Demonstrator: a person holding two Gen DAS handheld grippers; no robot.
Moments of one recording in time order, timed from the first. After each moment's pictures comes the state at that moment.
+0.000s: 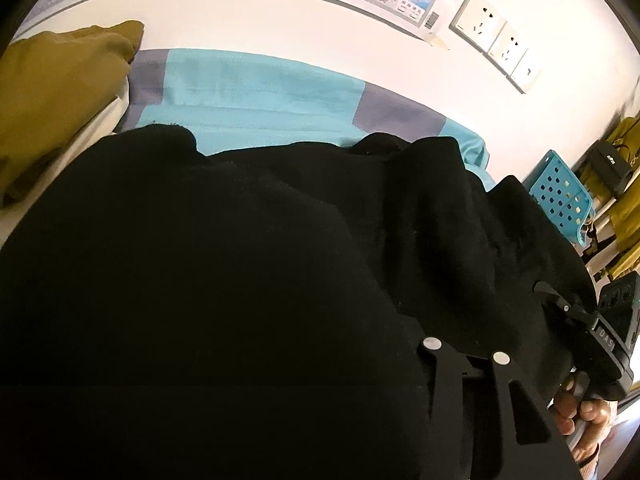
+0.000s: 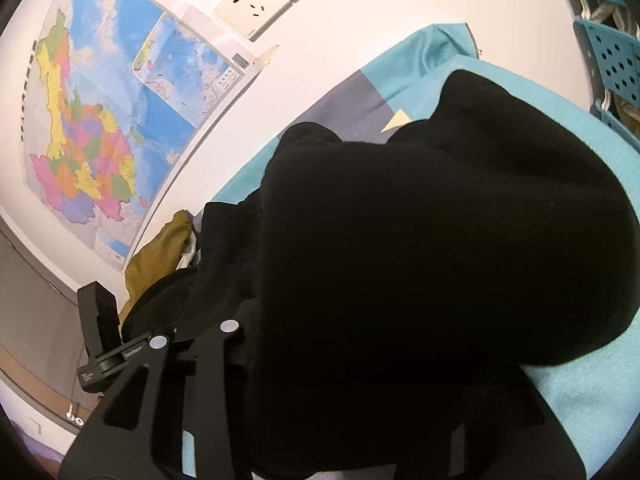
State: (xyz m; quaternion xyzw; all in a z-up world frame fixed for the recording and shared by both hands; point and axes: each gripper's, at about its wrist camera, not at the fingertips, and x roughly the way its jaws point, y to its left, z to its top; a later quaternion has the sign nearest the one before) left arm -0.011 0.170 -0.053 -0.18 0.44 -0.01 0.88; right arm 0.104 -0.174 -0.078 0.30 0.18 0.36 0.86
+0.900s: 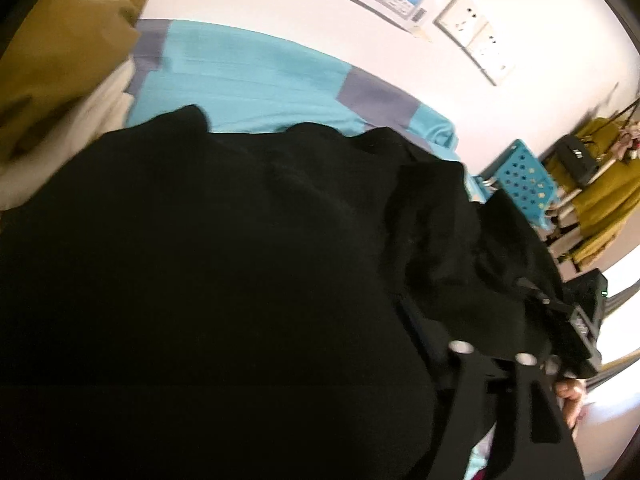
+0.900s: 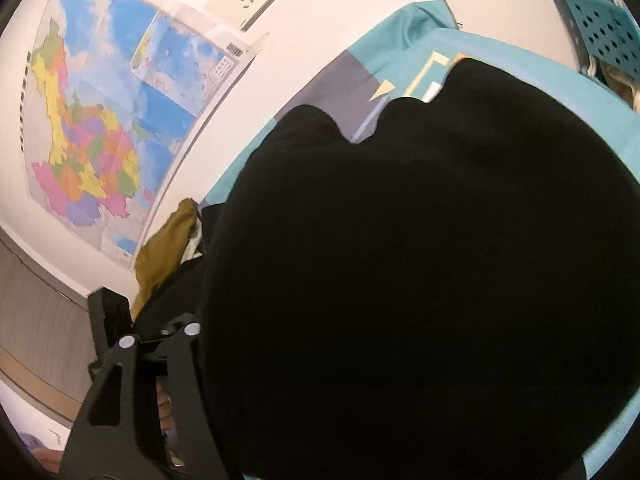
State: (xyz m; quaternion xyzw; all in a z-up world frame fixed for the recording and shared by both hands) left arm -0.030 0.199 -0.058 -0.21 0.46 -0.10 0.86; right arm 0.076 -0.170 -0.096 0.32 0.21 0.36 0.85
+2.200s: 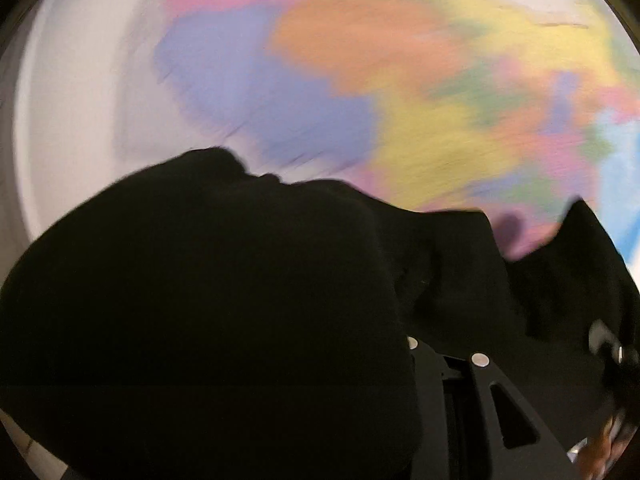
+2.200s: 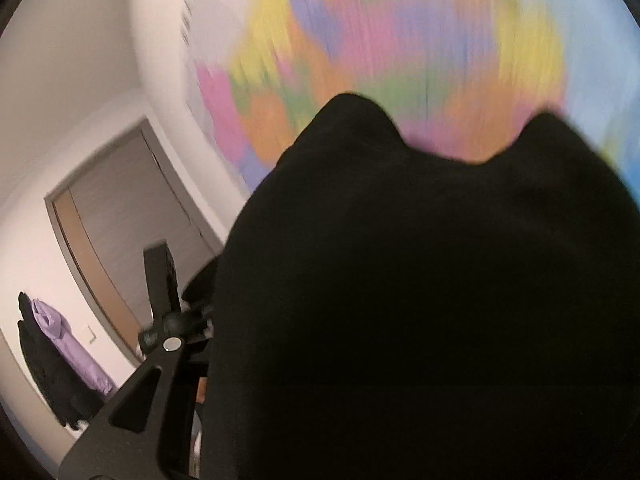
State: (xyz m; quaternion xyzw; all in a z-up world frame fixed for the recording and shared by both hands) left arm -0.048 0.560 0.181 -0.15 0.22 0.26 0.93; right arm 0.069 0.226 0.227 0.14 0.05 0.67 0.73
